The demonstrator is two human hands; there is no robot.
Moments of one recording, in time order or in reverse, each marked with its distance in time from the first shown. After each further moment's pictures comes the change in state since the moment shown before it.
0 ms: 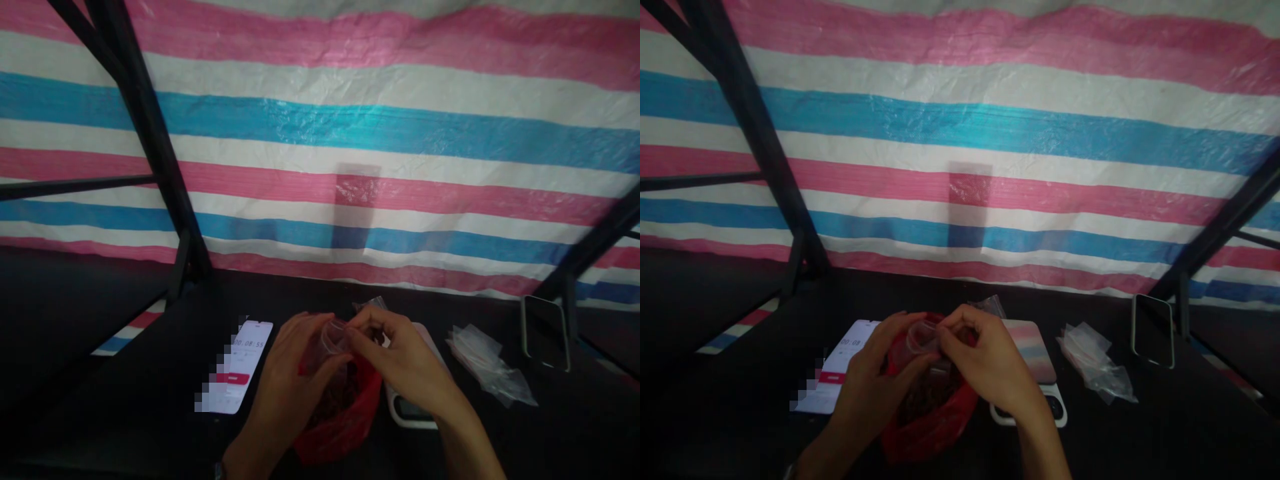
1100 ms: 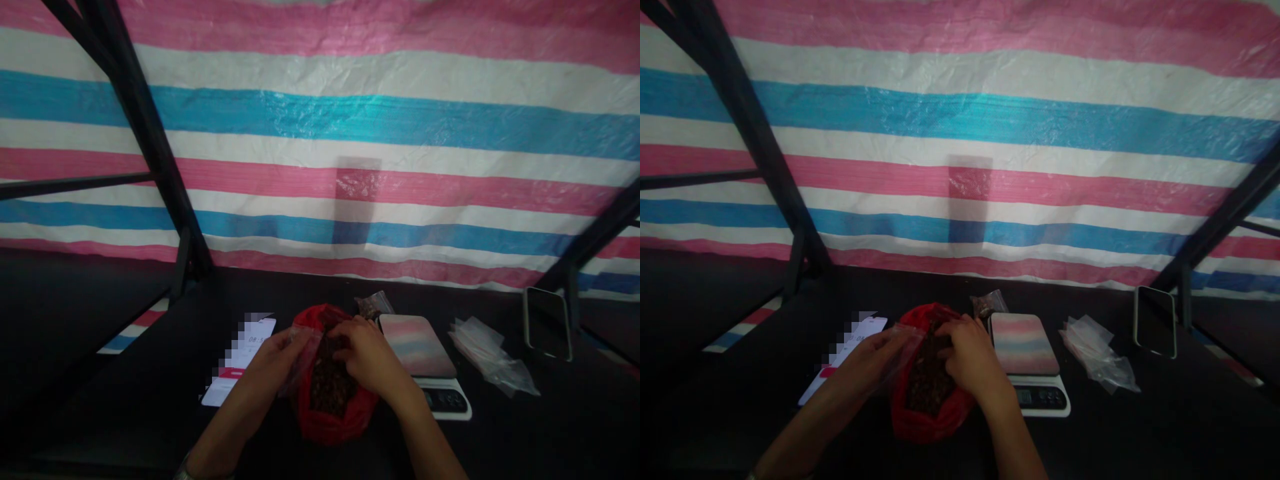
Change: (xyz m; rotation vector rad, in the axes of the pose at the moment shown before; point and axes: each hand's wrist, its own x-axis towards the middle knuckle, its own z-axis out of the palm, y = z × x) left_hand 0.006 -0.030 -0.013 -0.634 -0.277 -0.873; right_hand 0.019 0.062 0.032 -0.700 -0.086 0.018
